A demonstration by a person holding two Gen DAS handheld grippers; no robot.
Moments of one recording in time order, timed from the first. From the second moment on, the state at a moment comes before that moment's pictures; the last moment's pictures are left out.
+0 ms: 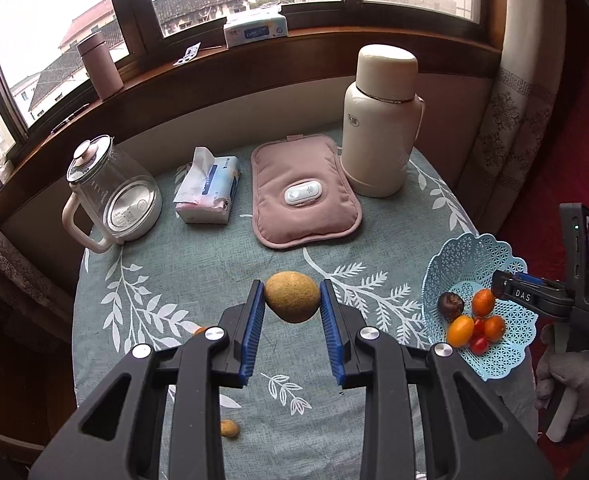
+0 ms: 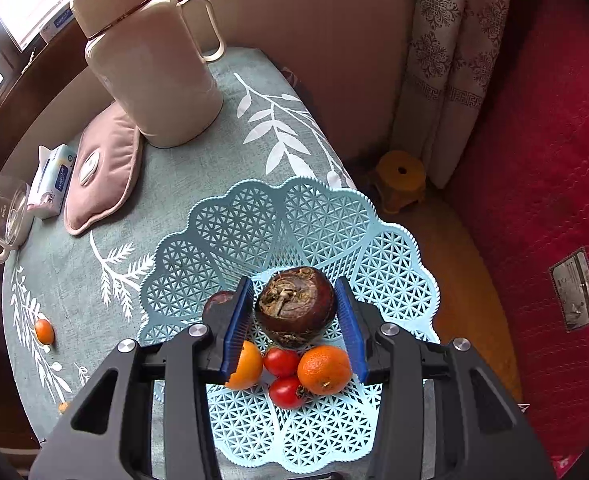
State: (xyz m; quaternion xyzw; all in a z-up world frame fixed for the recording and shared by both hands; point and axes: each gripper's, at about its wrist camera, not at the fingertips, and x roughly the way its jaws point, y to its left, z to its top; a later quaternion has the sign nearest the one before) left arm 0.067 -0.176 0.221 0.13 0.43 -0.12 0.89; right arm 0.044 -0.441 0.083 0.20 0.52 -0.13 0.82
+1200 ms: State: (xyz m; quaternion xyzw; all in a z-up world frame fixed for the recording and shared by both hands) left arm 0.064 -0.322 0.118 0.18 0.52 -0.28 0.79; right arm -0.010 -0.491 0.092 0.24 0.49 -0.19 0.82
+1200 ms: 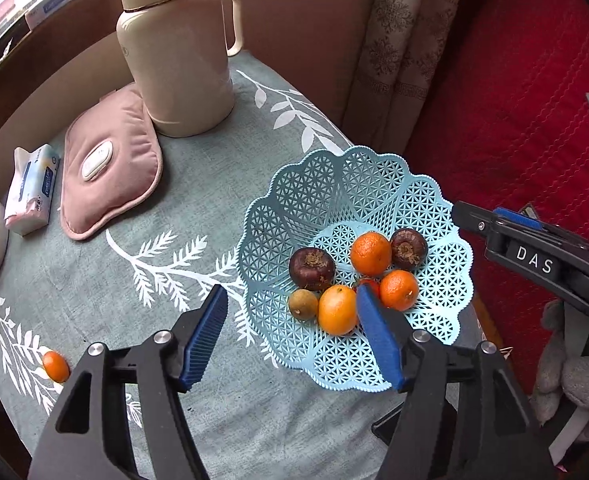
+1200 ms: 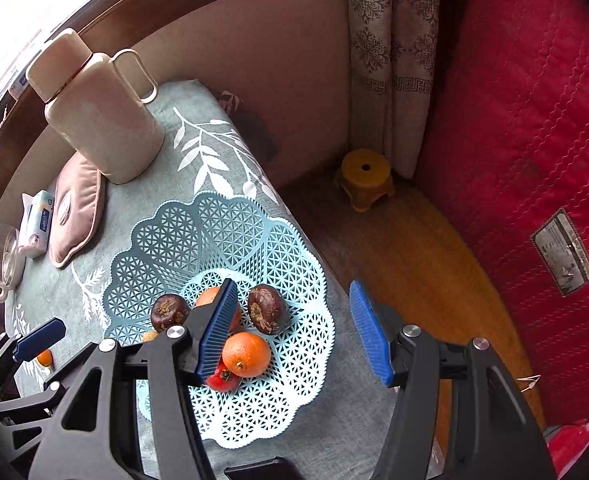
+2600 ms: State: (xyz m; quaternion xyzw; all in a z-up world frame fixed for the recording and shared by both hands) left arm 0.069 -0.143 0.112 0.11 0.55 -0.15 0.82; right arm 0.036 -0.334 0.112 0.15 0.51 -0.08 0.84
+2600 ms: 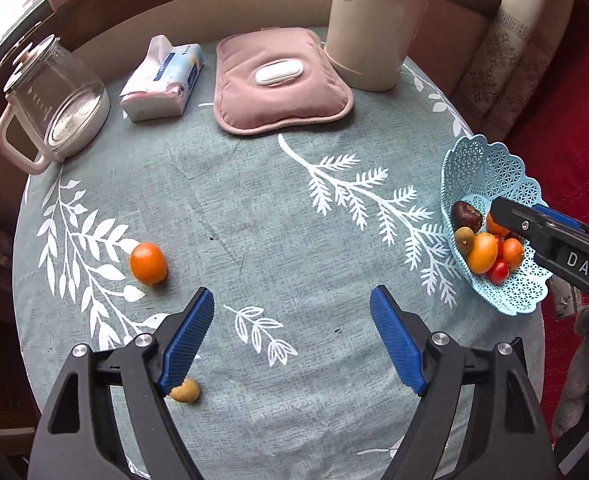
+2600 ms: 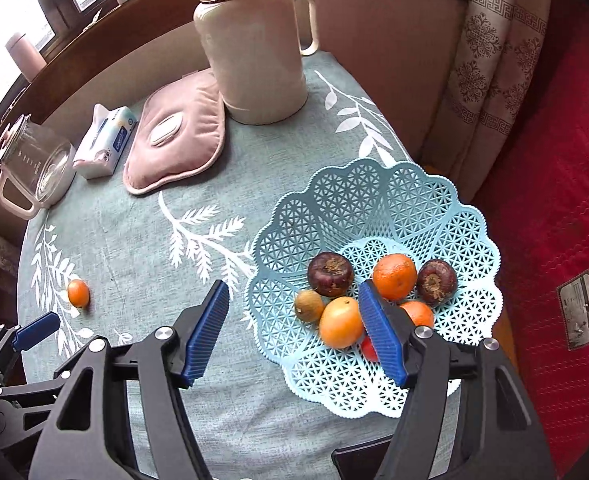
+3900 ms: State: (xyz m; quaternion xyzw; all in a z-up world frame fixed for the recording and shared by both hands) left arm 0.055 -0.003 0.021 -0.02 0.65 -0.13 0.75; right arm 0.029 -0.210 0.099 0.07 0.56 -0.02 0.83
